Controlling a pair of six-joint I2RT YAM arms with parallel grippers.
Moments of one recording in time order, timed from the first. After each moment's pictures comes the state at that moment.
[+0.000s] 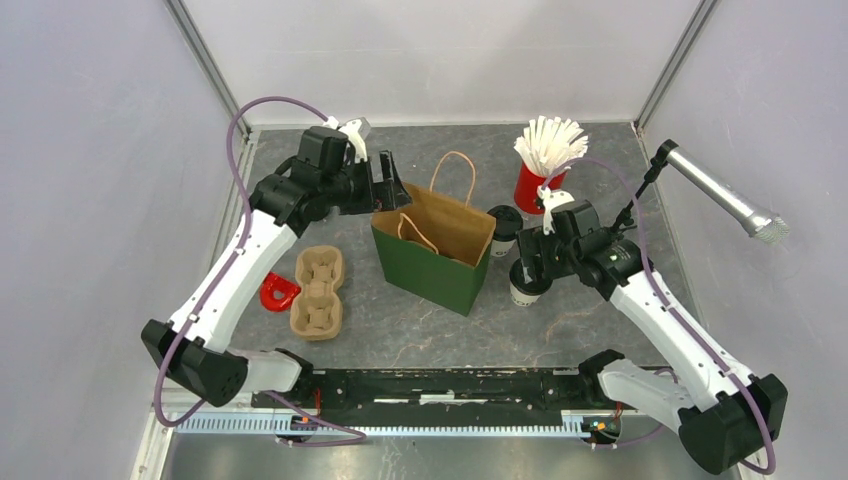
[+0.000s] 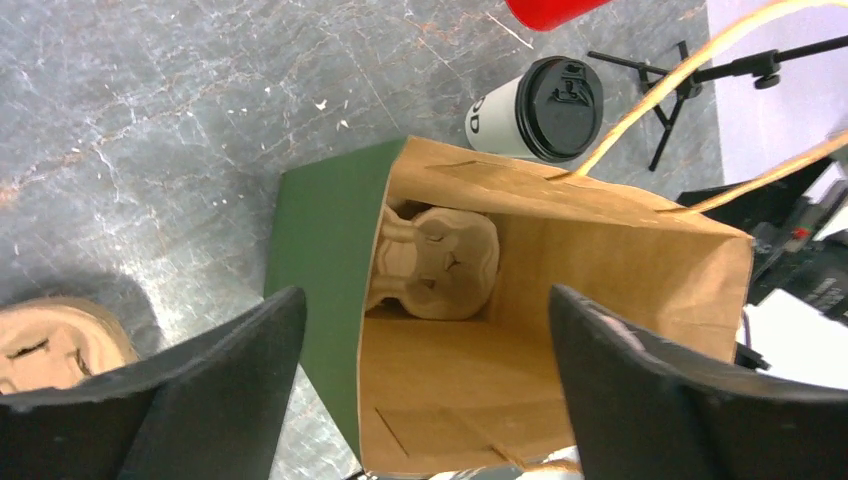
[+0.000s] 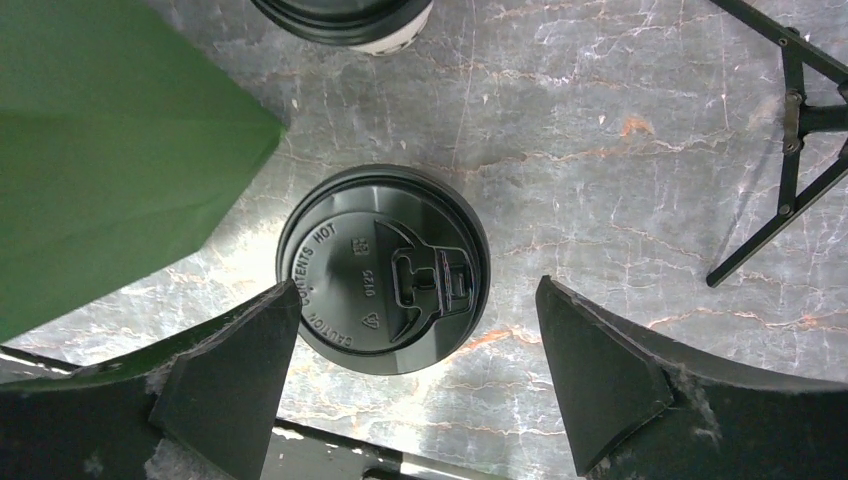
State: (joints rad) left arm -0.46 1.32 1.44 -0.78 0.19 -0.48; right arm 0.44 1.01 0.91 -0.79 0.09 0.17
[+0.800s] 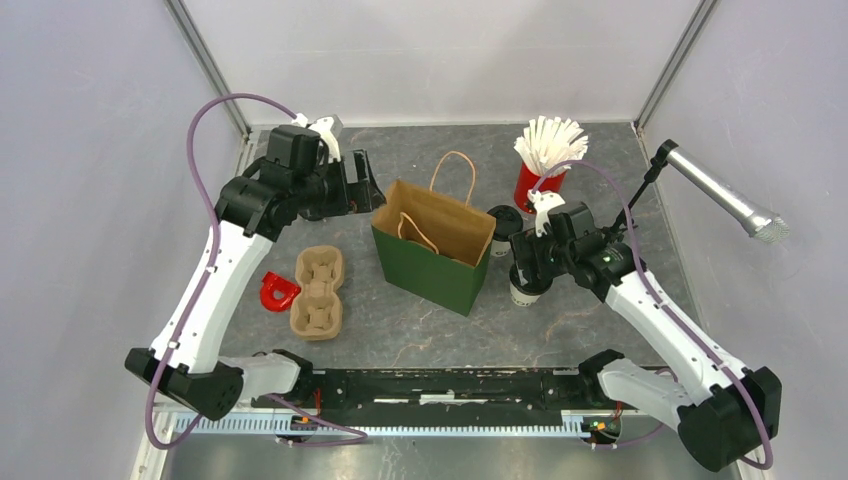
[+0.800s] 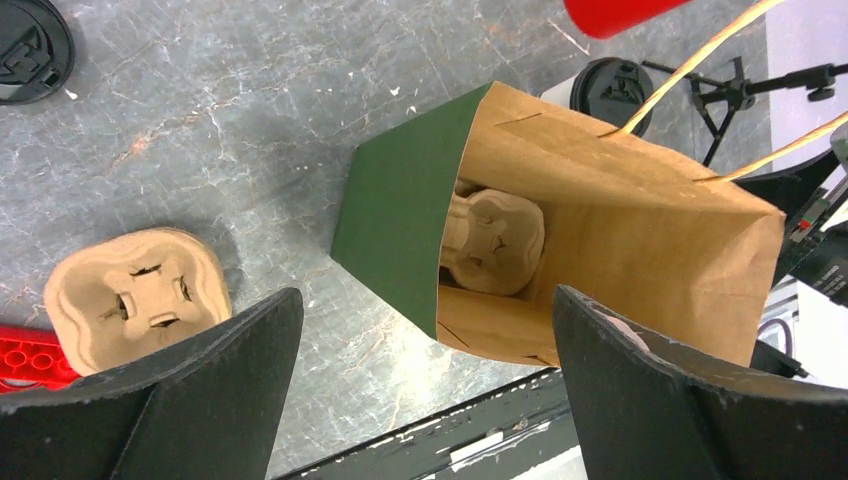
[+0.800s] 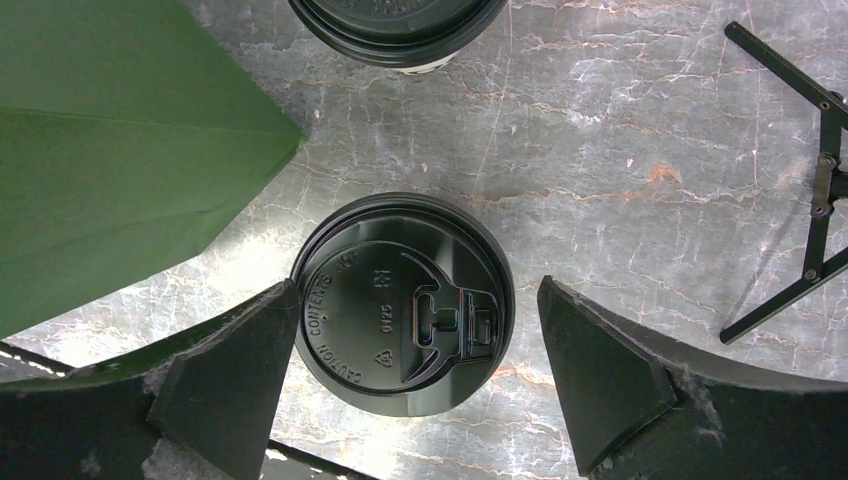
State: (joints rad) left arm -0.41 1.24 1.57 -1.01 0.09 -0.42; right arm 0.44 1.01 0.84 -0.67 0.02 0.09
